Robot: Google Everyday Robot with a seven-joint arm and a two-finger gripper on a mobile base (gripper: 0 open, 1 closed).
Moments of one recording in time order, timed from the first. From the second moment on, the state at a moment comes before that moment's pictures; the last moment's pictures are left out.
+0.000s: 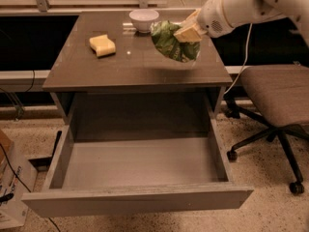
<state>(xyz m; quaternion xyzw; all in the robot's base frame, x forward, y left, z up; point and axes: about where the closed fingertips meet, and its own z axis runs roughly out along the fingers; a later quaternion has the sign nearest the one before) 0.699 -0.094 0.953 -0.54 0.70 0.13 0.44</state>
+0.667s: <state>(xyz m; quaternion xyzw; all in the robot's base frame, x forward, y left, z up) 0.741 -0.069 0.916 -0.54 0.71 0.12 0.43</state>
